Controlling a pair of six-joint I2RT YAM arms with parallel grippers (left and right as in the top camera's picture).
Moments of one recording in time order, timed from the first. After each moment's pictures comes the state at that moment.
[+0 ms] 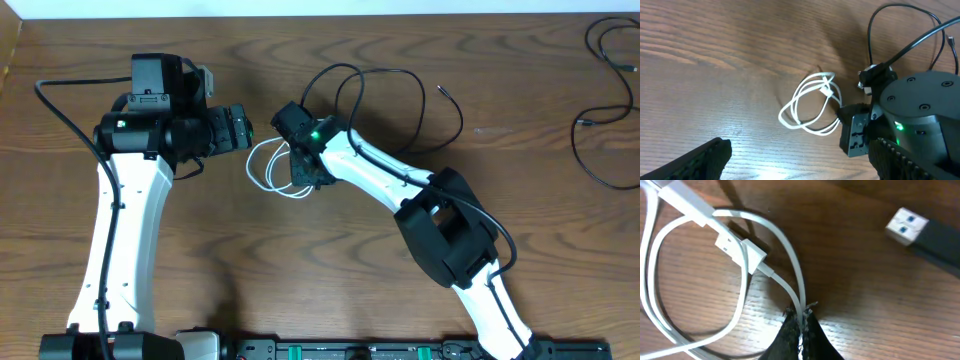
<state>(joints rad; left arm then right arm) 0.01 1.48 1.40 -1.01 0.23 -0.20 0.77 2.31 1.79 -0.83 0.02 0.69</state>
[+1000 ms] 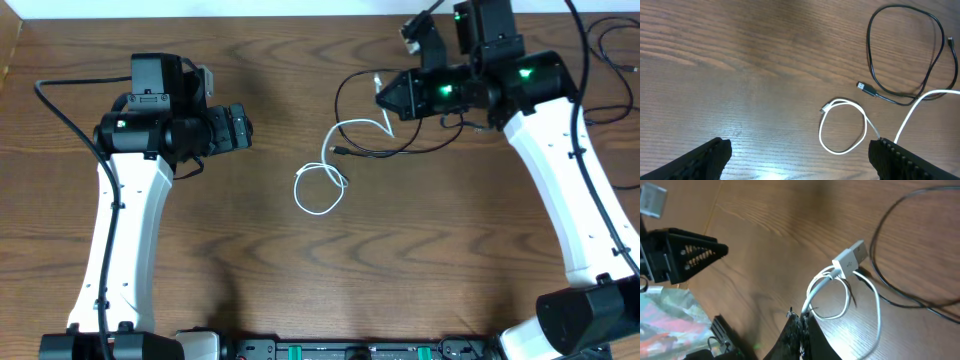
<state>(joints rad) 0.01 1.48 1.40 -1.00 0.23 -0.20 0.29 1.71 1.78 -1.02 -0.63 0.19</state>
